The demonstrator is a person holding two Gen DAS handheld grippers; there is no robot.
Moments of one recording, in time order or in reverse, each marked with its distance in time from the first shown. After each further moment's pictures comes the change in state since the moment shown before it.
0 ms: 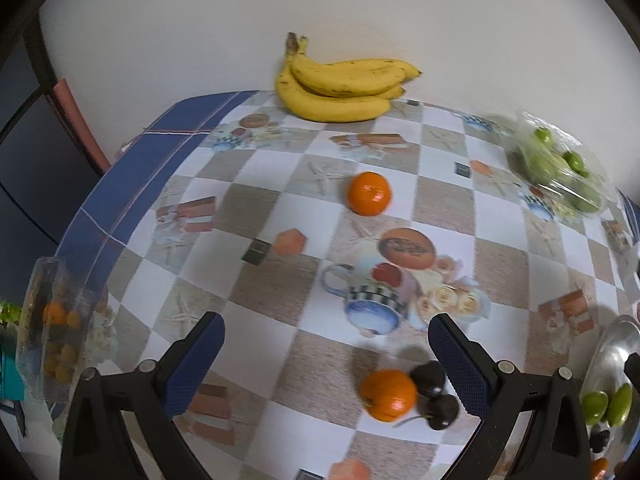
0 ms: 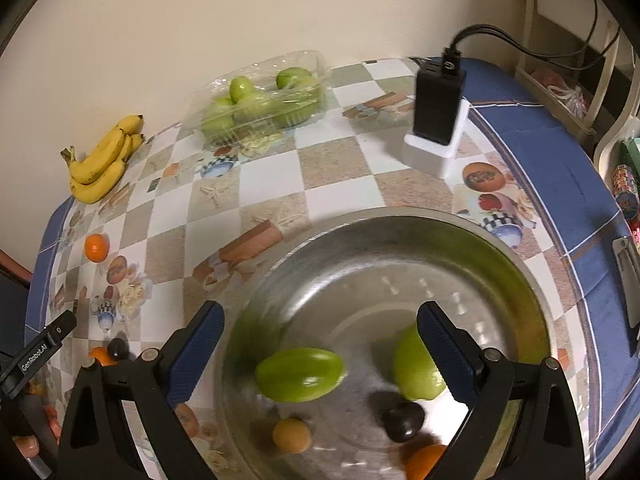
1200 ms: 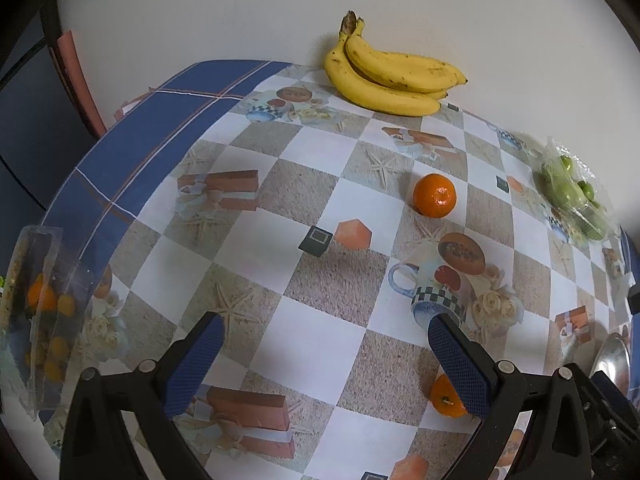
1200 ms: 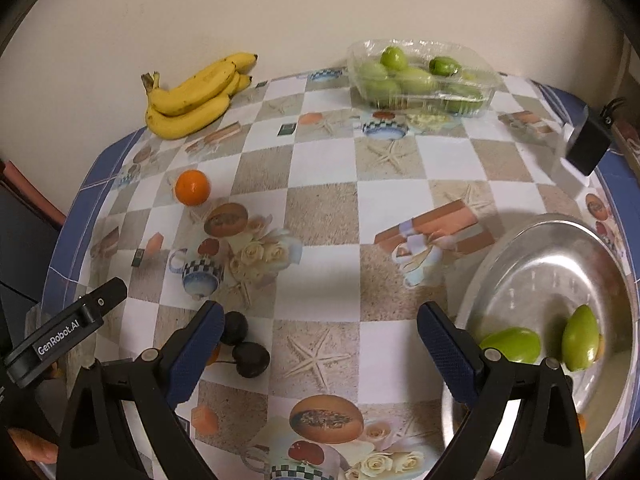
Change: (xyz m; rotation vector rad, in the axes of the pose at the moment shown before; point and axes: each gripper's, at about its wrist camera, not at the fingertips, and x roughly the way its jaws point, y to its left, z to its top) left arm 0.020 0.070 0.005 -0.100 0.077 -0.095; right arm 0.018 0.142 -0.030 -0.186 0.063 0.111
